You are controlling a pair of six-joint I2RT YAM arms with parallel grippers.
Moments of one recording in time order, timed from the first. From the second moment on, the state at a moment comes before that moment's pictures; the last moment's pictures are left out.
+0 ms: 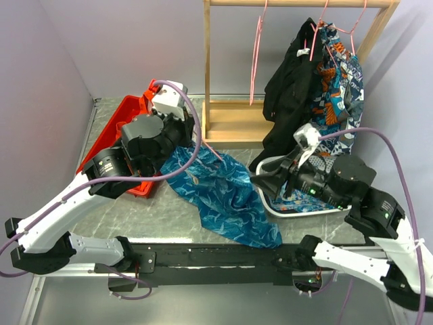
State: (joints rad) left arm -1.04 1.20 1.65 -0.53 -0.61 -0.20; right arm 0.88 0.76 1.30 -0.70 -0.07 0.31
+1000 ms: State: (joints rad) left arm -1.07 1.26 1.58 -0.53 -0.52 -0.22; right arm 1.19 0.97 1.19 -0.78 0.36 0.33
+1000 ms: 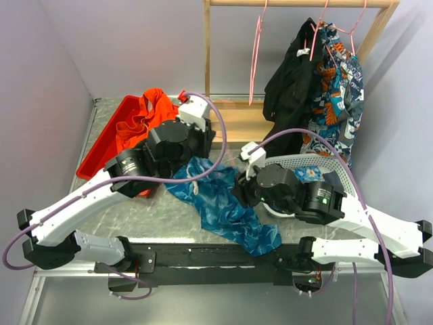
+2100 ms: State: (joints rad) left arm -0.95 1.51 1.56 -0.42 -0.21 -0.48; right arm 1.18 0.71 0.91 -0.67 0.43 0.43
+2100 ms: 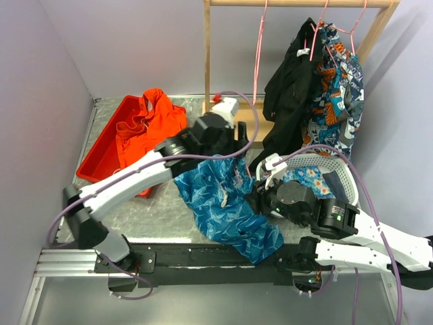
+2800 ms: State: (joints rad) left arm -0.96 1.61 1.55 -0.20 -0.26 -0.41; right arm 1.18 0.72 0.94 -0.70 0.43 0.43
